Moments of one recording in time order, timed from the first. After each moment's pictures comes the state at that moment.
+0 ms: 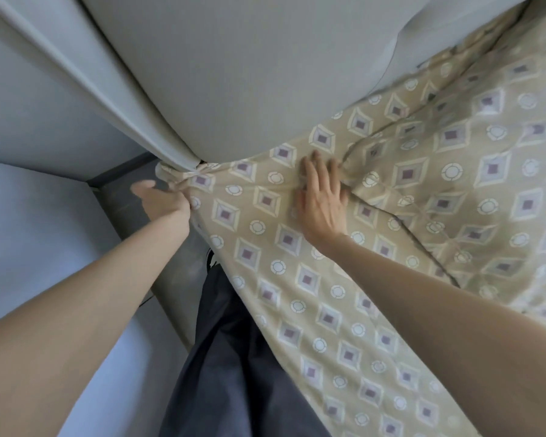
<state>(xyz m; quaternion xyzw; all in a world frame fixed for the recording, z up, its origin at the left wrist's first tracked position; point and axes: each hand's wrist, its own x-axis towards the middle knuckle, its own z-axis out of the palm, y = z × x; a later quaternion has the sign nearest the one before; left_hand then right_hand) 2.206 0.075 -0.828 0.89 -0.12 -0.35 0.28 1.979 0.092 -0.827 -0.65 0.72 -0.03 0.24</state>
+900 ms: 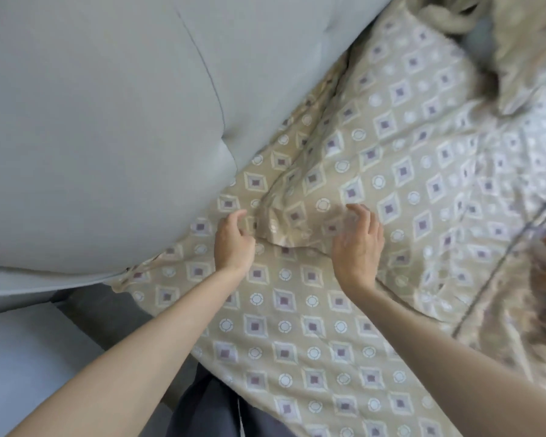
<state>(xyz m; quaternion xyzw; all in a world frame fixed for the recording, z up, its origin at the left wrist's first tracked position) 2.002 0.046 -0.735 0.70 -0.54 -0.46 0.11 1.832 0.128 -0.730 -0.42 0.87 -0.23 0.10</state>
